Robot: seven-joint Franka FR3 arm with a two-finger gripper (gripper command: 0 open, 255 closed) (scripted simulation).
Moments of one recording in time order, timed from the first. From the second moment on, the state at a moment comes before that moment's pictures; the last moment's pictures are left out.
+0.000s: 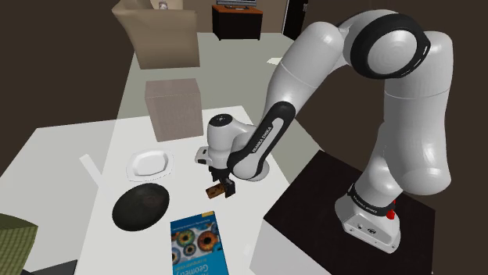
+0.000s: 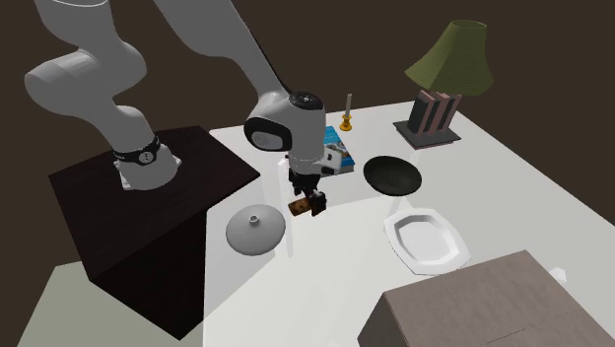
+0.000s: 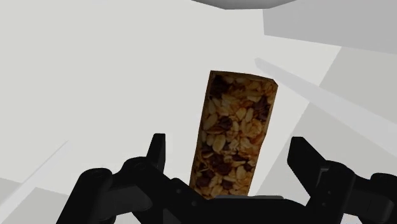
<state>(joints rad) 0.42 0.45 0.10 -2.29 -0.09 2.73 -0.77</state>
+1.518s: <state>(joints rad) 0.40 0.34 0.12 -2.31 -0.07 2.64 -0.79</state>
